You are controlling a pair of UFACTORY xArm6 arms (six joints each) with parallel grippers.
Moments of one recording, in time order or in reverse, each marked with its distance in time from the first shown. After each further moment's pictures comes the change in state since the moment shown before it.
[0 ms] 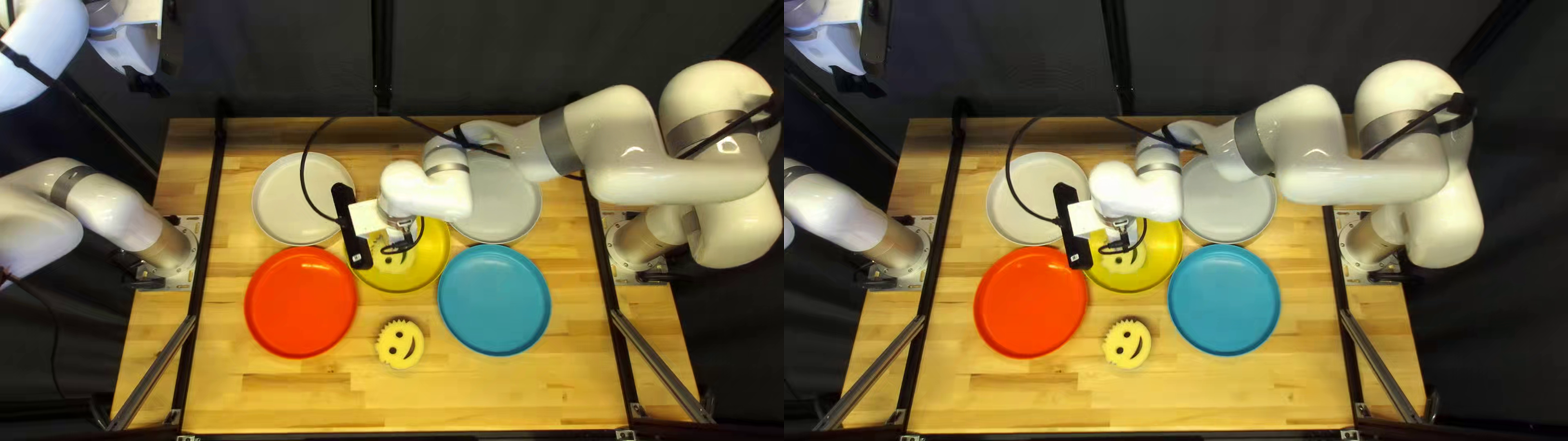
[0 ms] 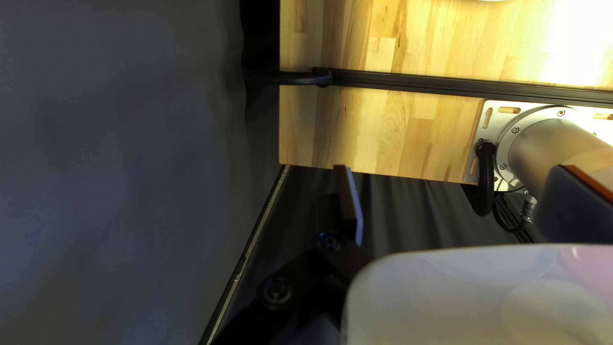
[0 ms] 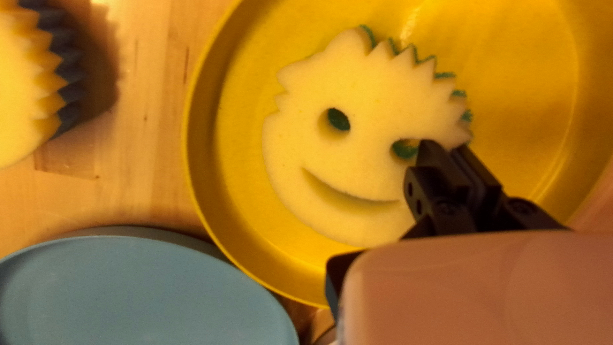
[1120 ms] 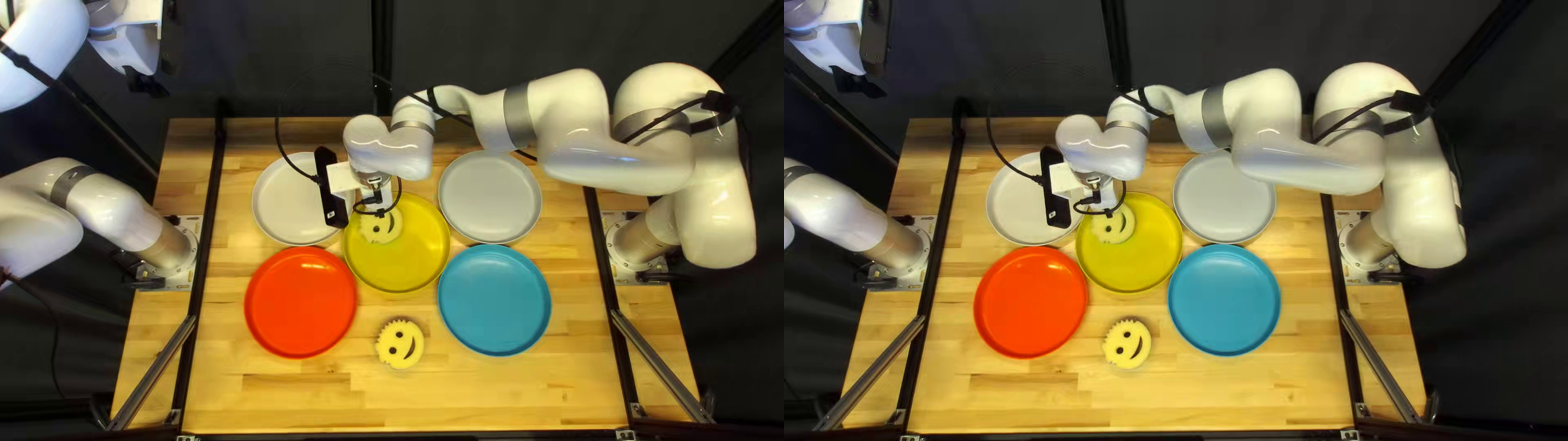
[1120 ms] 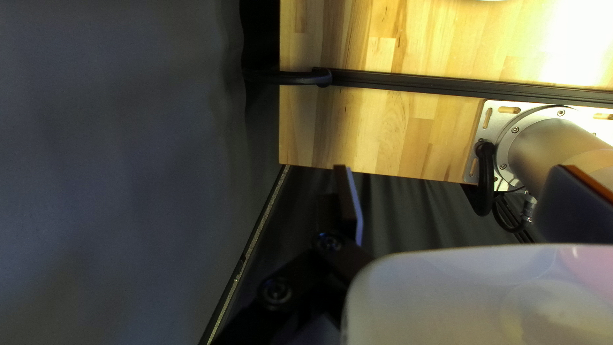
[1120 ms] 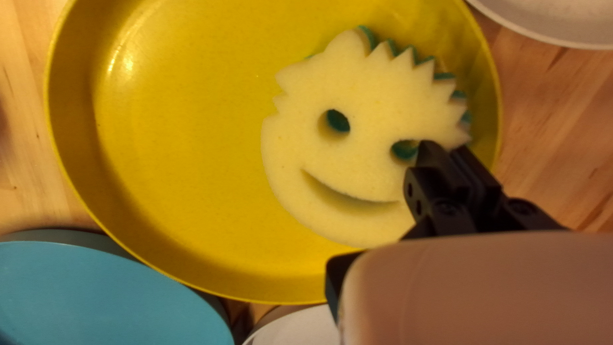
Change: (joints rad) left arm 0.000 0.000 0.000 0.000 0.000 0.000; right arm -0.014 0.162 -0.284 0.038 0.223 -0.005
